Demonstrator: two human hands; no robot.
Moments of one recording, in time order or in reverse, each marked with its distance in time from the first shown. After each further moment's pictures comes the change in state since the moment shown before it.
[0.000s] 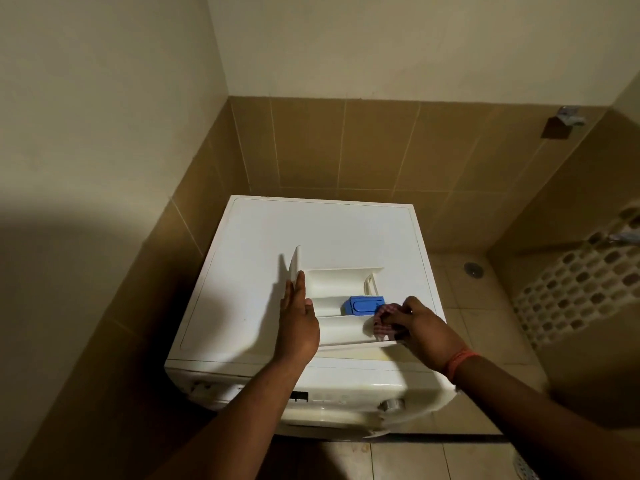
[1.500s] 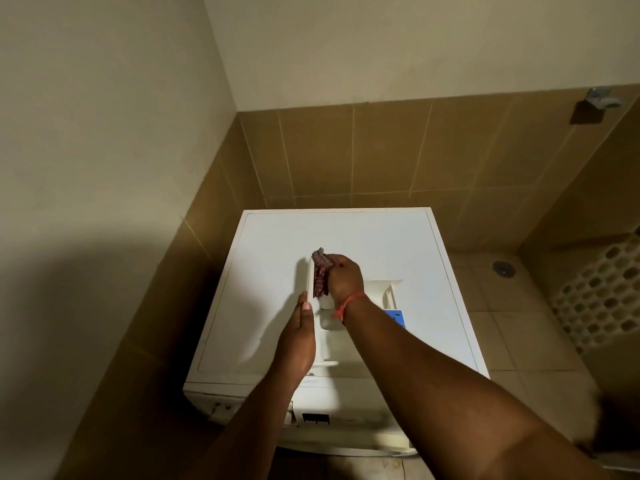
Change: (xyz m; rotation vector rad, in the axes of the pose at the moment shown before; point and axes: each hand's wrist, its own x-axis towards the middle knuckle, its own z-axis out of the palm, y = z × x) left_hand 0.012 0.007 -0.027 -0.110 -0.076 -0.202; right_hand 0.175 -0.138 0.018 1.329 0.255 0.558
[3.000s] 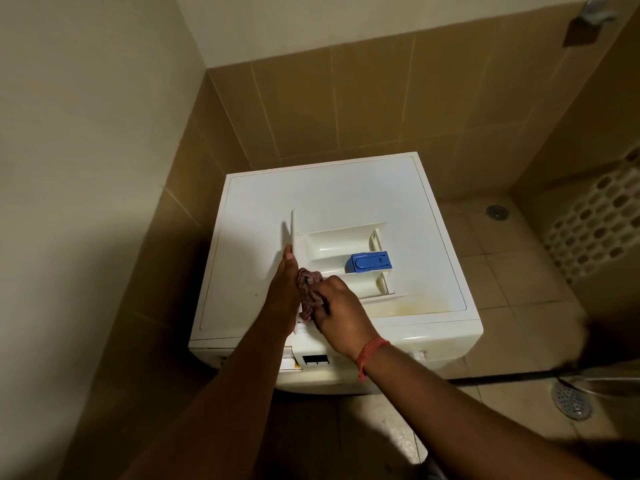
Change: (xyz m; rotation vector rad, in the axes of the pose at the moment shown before) left_hand 0.010 -0.012 0.002 -0.340 -0.053 -0.063; right_hand -0.139 0.065 -0.049 -0.568 -0.210 -0.480
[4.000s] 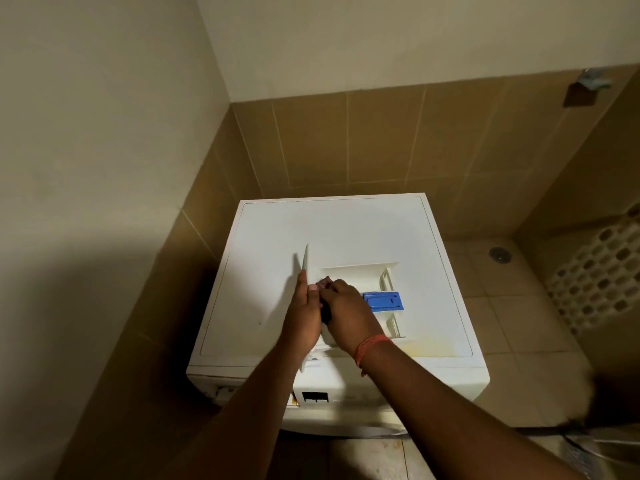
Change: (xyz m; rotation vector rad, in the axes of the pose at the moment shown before) left_hand -0.003 0.009 0.018 0.211 0.003 0.103; right_hand 0.058 0.002 -0.015 -0.481 -0.080 -0.121
